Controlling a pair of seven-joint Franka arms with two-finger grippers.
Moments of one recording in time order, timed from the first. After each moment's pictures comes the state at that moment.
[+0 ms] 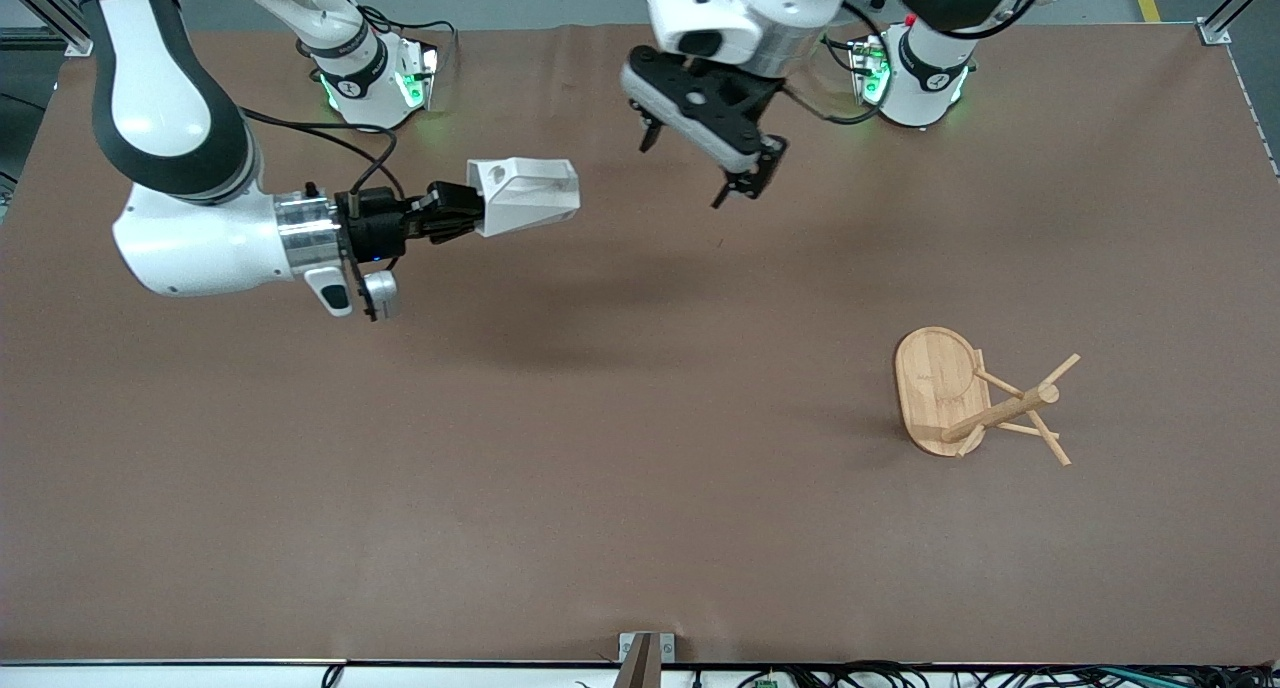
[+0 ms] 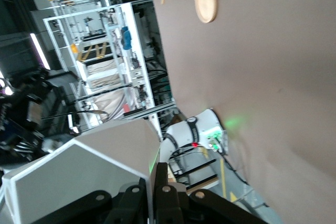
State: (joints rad) left arm -0.66 0.21 -0.12 -1.36 -0.15 1.86 -0.08; right arm -0.02 0.15 0.29 -1.92 1.29 1.65 -0.23
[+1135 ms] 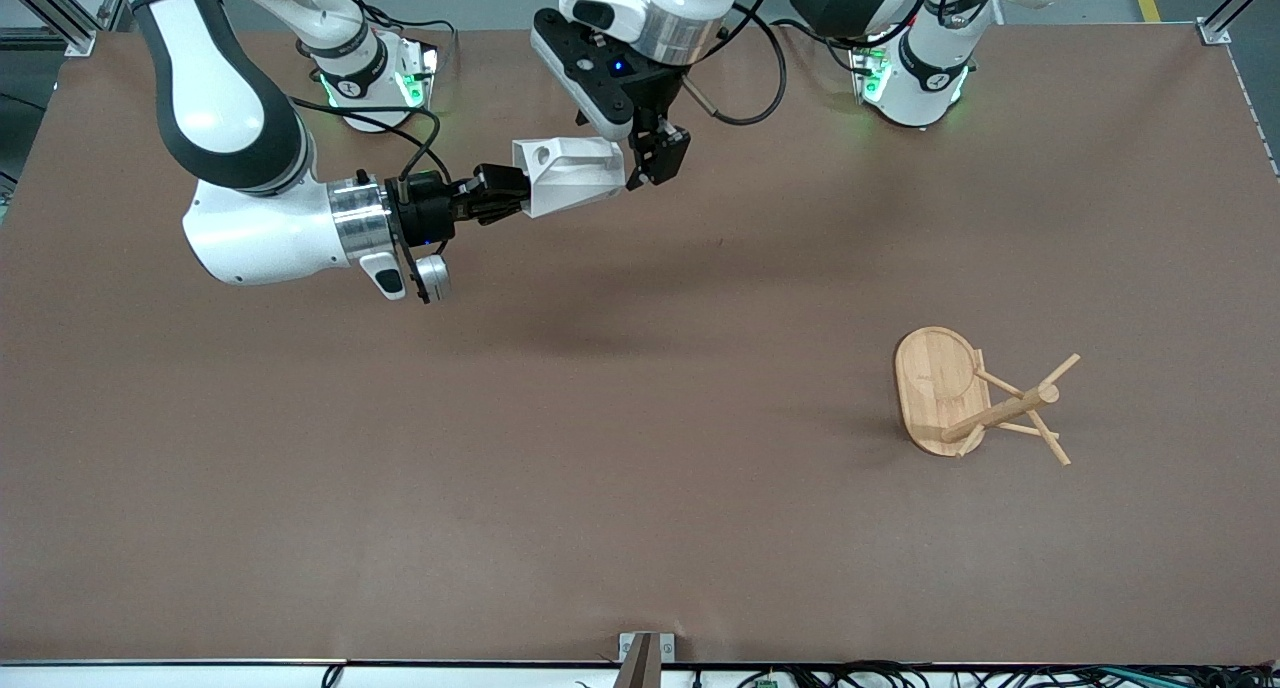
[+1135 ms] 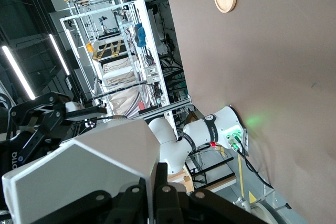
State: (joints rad) left arm -0.73 0.27 -0.14 -1.34 -0.15 1.91 0.10; right arm -0.01 0.15 0.35 -1.95 1.35 1.70 -0.23
